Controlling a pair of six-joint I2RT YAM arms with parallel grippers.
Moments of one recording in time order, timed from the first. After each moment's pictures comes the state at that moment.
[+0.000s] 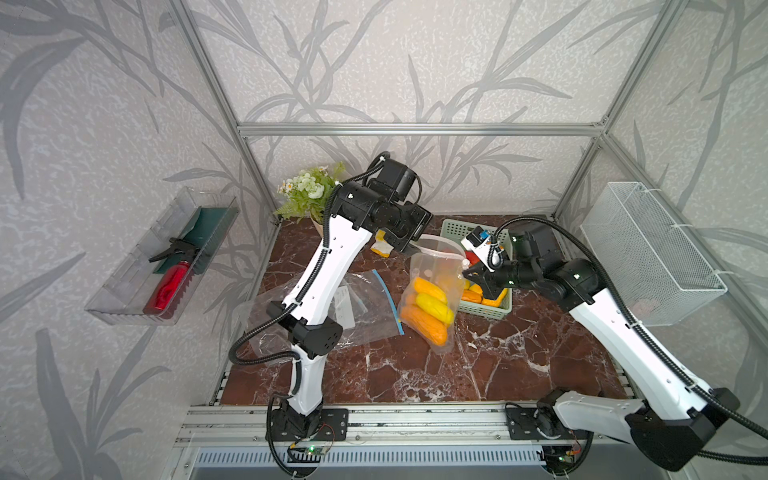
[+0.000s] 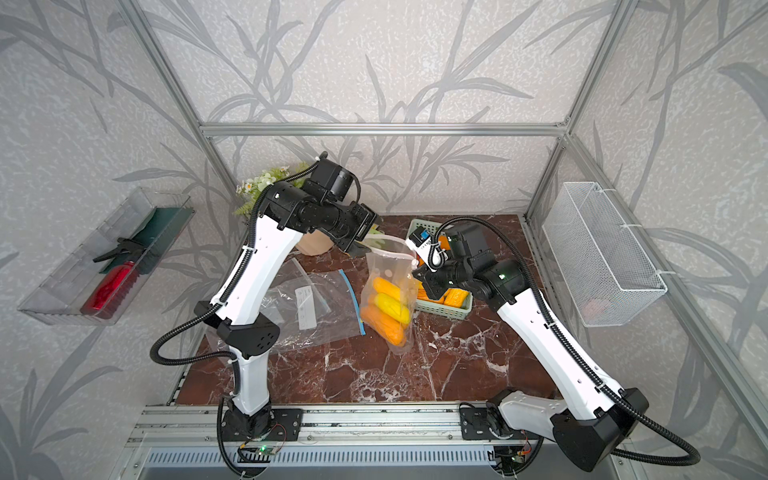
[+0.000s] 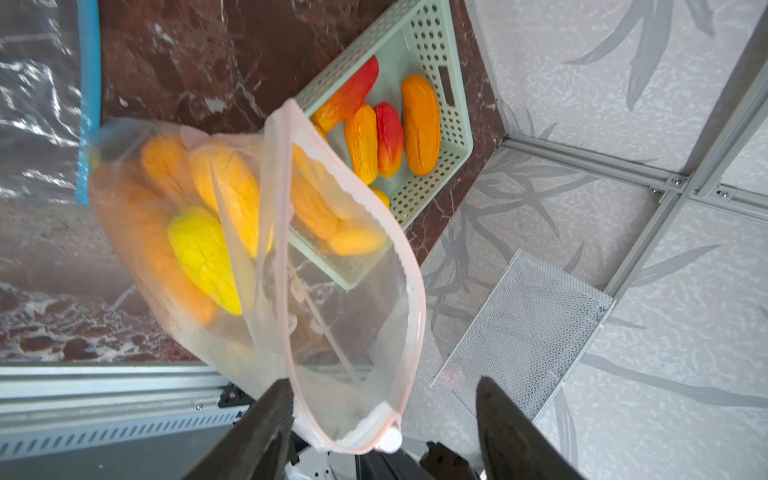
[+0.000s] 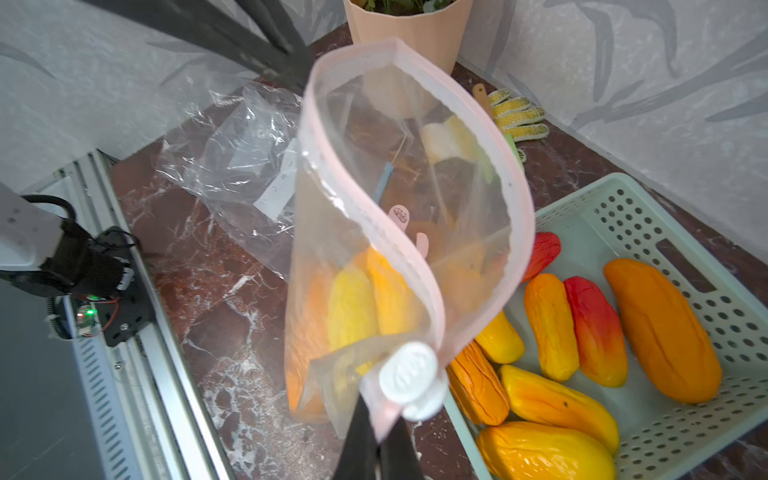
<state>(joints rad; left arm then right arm) -0.63 2.00 2.59 -1.49 0.29 -1.49 0.51 1.22 1.37 -0.88 -0.31 -0.20</state>
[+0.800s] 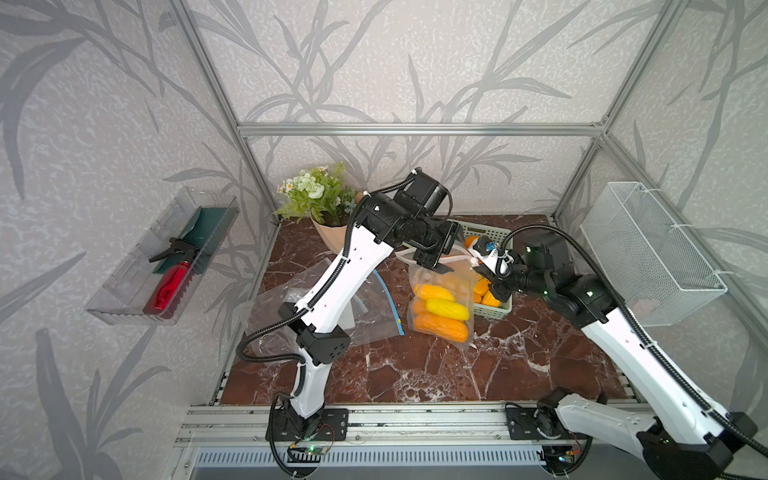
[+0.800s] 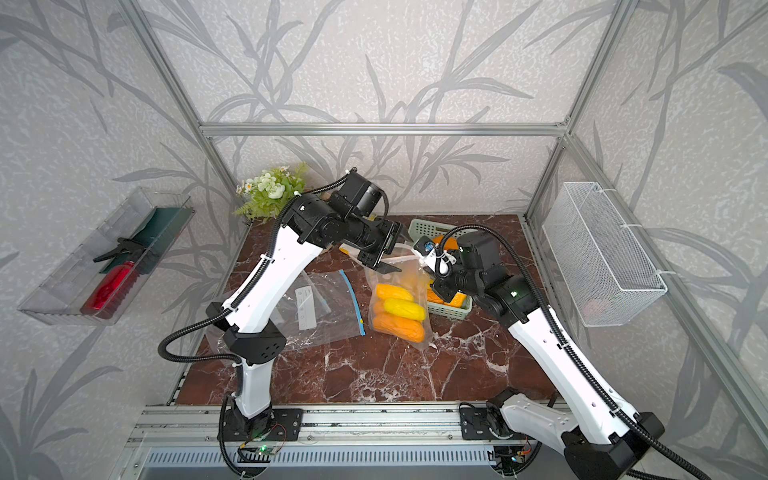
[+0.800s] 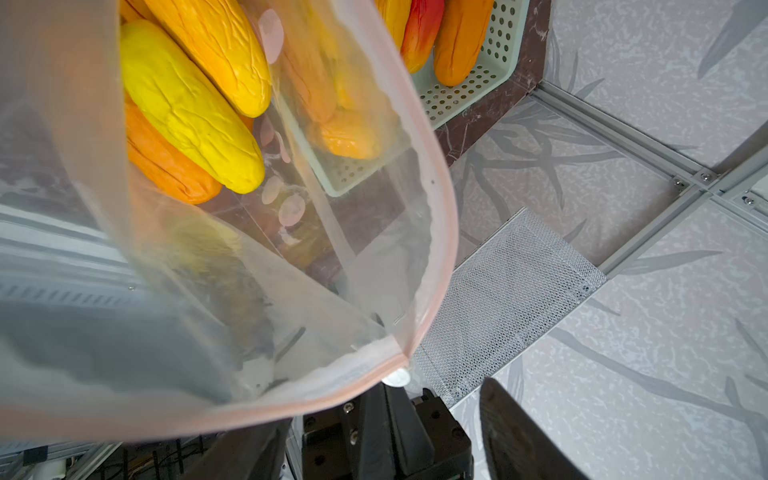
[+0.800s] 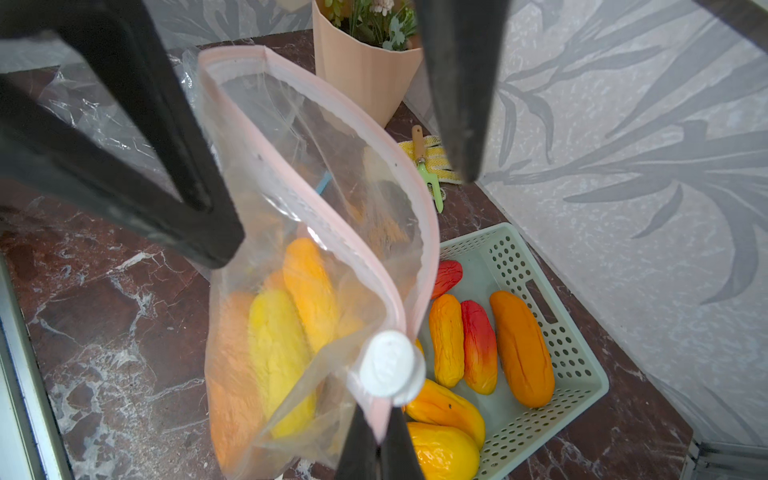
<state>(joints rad) -0.78 2.00 2.57 -1.42 0.35 -1.85 0.50 1.08 1.25 -0.76 -0.20 -0.45</state>
